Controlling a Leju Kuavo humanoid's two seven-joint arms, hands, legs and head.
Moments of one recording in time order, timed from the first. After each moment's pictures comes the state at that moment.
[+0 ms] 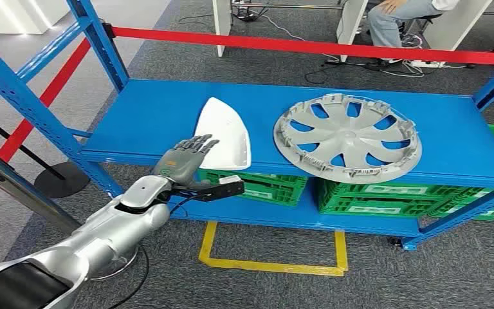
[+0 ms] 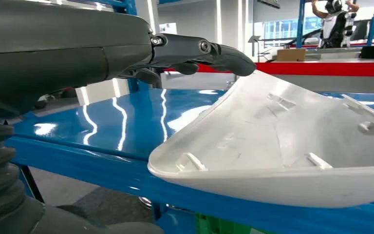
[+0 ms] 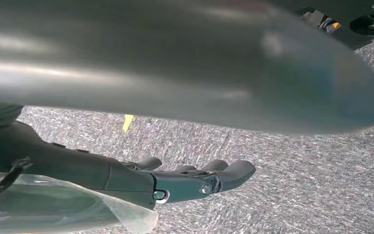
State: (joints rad) left arm -0.70 -0.10 -0.59 -0.66 -1.10 0.46 -0.09; right arm 0.01 -0.01 -0.68 -0.12 0.90 0.03 -0.34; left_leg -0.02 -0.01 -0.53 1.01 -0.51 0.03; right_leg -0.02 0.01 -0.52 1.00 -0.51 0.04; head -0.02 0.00
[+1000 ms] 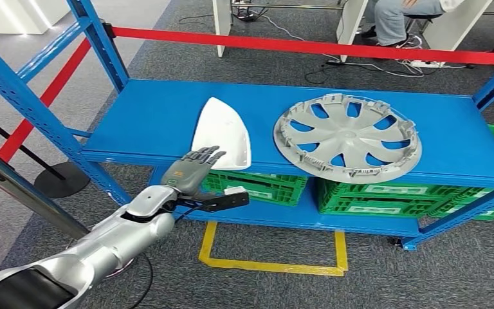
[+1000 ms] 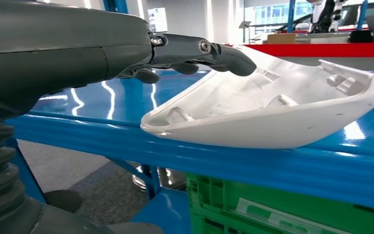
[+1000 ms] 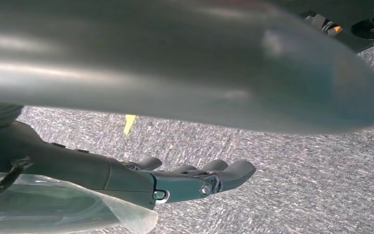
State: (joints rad) left arm -0.66 -0.11 -0.61 -0.64 -1.07 0.46 -0.11; right arm 0.01 -0.01 -0.68 -0.12 0.89 0.05 -0.33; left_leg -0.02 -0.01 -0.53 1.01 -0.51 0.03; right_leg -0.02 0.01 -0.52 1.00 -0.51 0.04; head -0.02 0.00
